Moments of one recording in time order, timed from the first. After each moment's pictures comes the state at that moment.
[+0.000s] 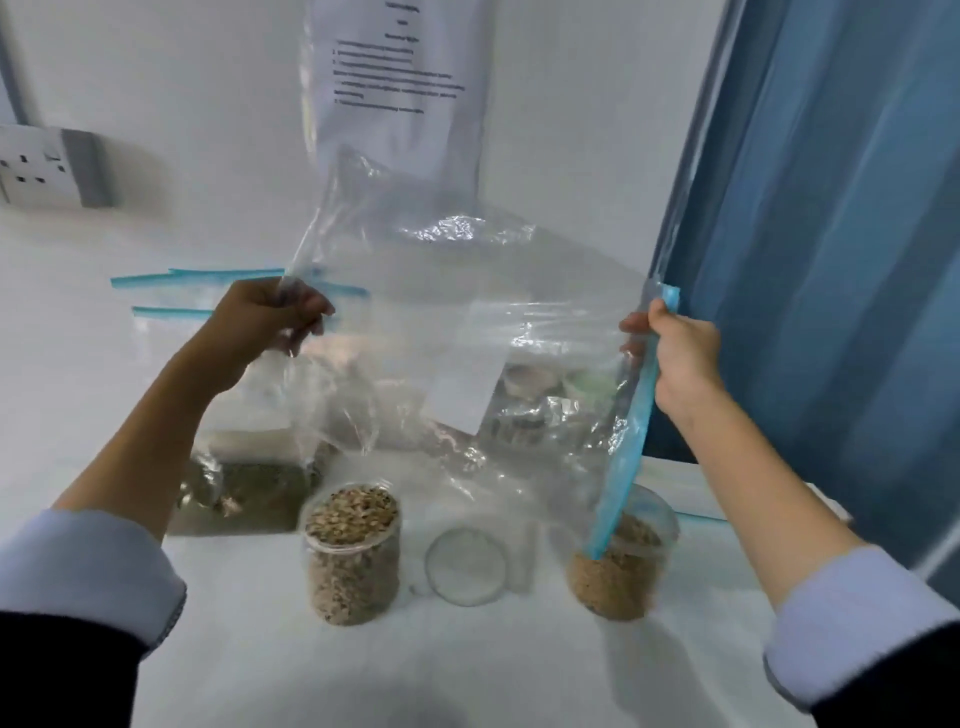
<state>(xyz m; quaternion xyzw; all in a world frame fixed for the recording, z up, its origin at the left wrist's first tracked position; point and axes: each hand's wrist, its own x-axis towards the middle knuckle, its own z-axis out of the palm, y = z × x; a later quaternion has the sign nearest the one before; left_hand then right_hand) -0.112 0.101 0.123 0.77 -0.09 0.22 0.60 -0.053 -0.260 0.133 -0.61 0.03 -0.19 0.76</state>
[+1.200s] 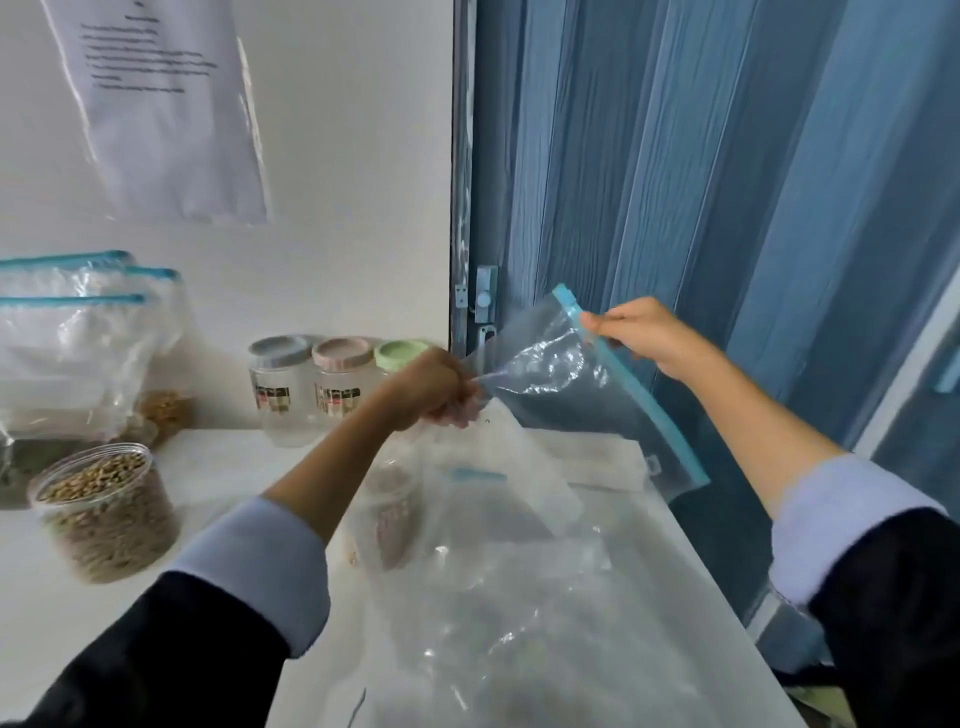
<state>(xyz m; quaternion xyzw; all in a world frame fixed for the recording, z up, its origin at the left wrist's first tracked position) -0.064 -0.323 0.080 0.87 -0.02 -0.01 0.50 -0.008 -0.565 0.126 -0.89 -0.10 -0.05 0.45</state>
